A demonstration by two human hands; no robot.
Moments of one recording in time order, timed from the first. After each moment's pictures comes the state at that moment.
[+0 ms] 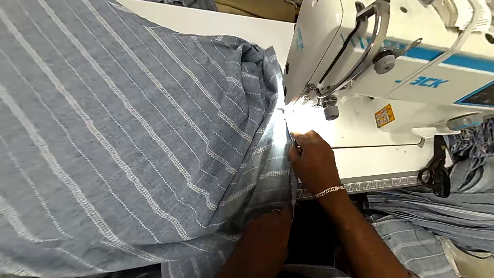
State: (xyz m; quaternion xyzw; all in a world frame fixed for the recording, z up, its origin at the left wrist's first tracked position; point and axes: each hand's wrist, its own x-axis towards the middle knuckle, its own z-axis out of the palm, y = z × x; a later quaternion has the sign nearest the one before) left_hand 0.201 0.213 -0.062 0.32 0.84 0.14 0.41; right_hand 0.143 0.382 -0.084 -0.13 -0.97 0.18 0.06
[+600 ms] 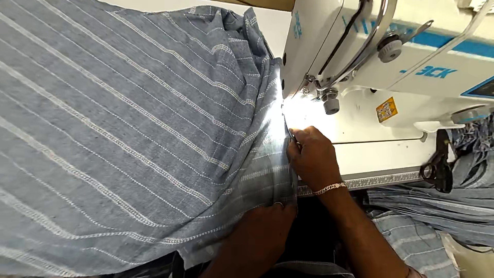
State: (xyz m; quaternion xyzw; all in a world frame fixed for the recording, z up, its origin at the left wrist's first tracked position) left_hand 0.189 0.207 -0.070 0.42 0.83 0.12 0.34; right_hand 0.144 0.385 -0.089 -0.11 -0.97 0.18 0.08
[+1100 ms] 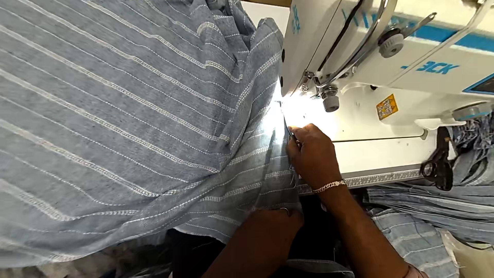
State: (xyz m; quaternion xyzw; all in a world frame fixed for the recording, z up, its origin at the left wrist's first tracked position) left_hand 0.194 0.206 -0.074 0.48 0.80 0.15 0.32; right_hand 0.143 0.387 -0.092 -0.11 -0.97 0.18 0.10
